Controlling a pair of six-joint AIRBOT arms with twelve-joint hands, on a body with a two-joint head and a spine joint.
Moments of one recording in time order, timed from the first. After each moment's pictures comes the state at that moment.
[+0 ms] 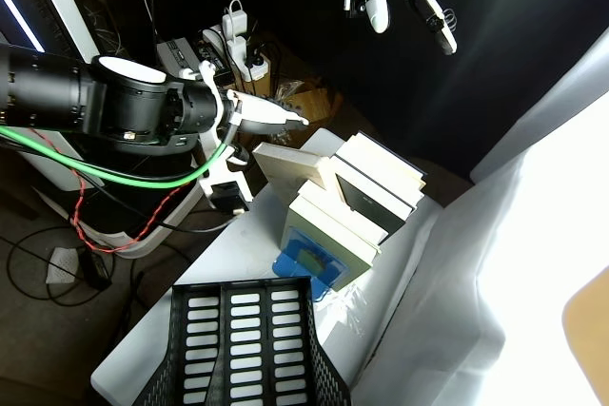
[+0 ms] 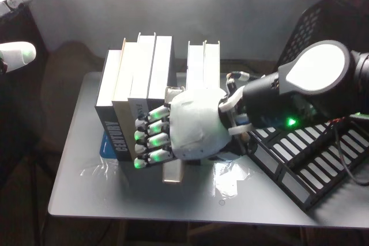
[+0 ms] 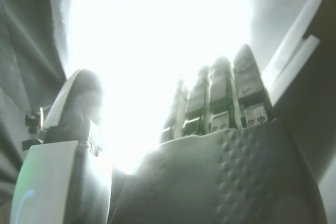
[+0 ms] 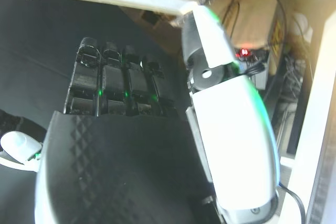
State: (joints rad) left arm 0.80 -0.95 1.44 -0.14 -0.95 -0.03; right arm -0.17 -1.52 1.41 -2.02 0.37 0.31
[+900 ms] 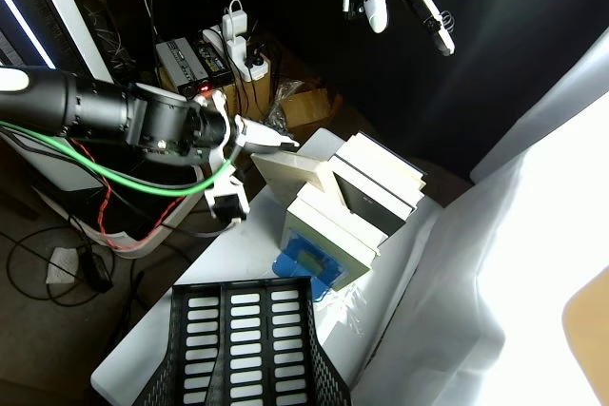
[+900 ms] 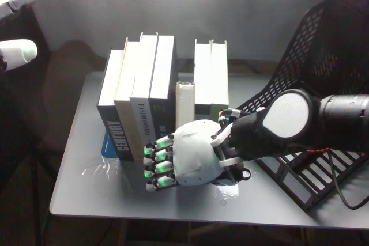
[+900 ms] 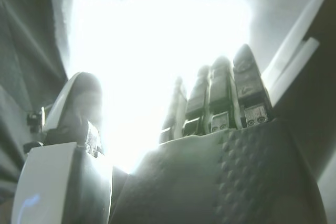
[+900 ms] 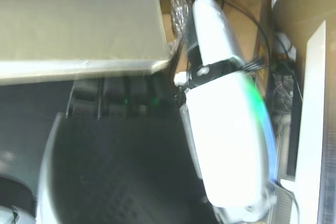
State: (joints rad) left arm 0.79 -0.96 1.46 -0.14 -0.96 -0.03; right arm -0.29 -1.65 1.55 -2.26 0.30 0.52
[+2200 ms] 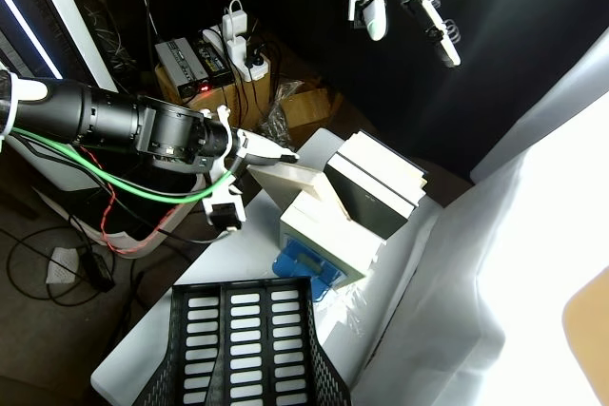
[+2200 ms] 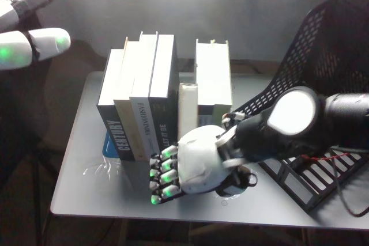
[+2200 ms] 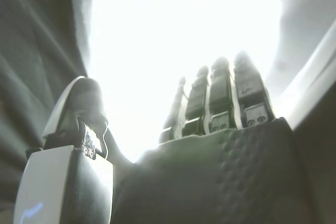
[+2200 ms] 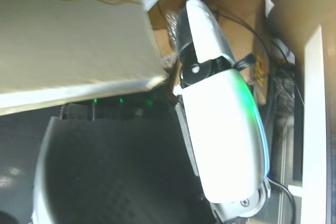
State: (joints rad) left arm 0.64 -1.03 1.52 0.05 -0.91 -0.03; right arm -0.27 -1.61 1.52 -2.16 0.37 0.52
